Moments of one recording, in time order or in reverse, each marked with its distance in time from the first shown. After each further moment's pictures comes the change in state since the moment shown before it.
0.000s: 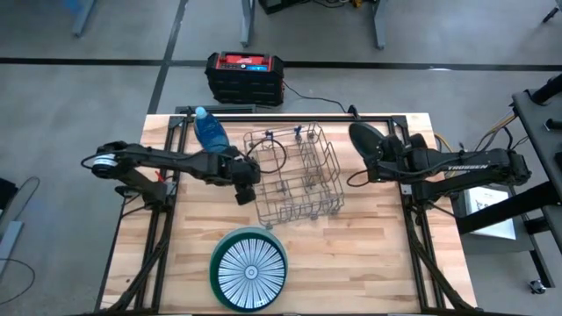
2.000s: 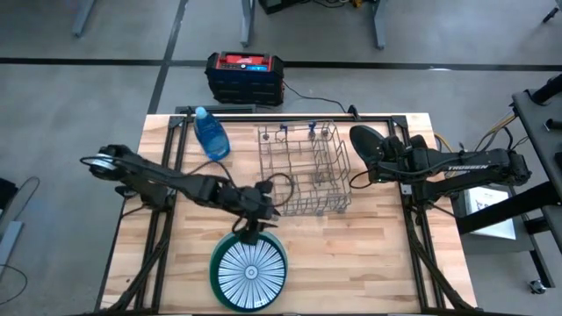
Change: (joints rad) left arm -0.269 0.009 0.012 0.549 0.393 0.282; right arm -0.001 -0.002 -0.002 -0.007 -0.048 0.002
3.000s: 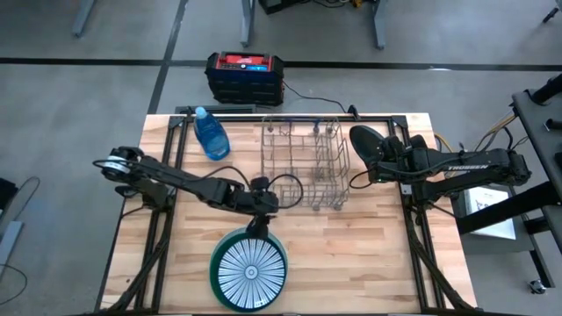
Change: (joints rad) left arm 0.045 0.106 -0.003 -0.134 -0.184 -0.146; right arm 0.000 0.000 0.000 0.001 -0.003 -0.004
